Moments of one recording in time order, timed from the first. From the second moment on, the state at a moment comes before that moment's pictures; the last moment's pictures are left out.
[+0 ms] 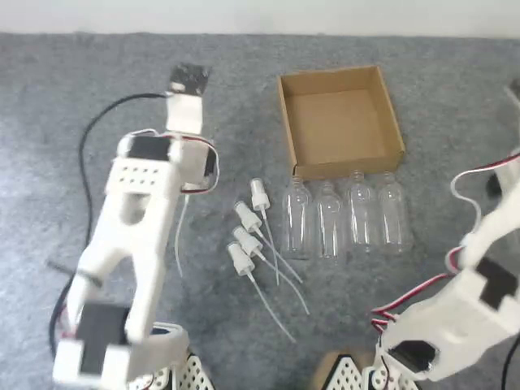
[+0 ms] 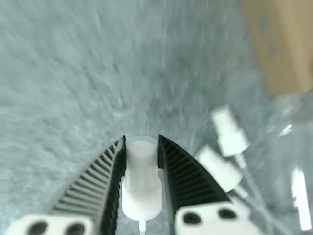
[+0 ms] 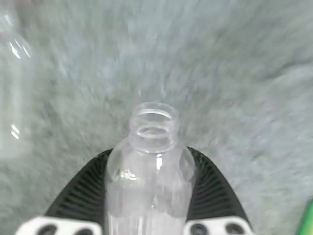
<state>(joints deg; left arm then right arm) 0.6 -13.0 22.0 65.2 2.2 31.5 12.4 -27.3 93.1 45.0</state>
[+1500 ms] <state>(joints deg) -8.4 -101.3 50.5 51.8 28.4 -47.2 -46.2 49.9 47.7 31.3</state>
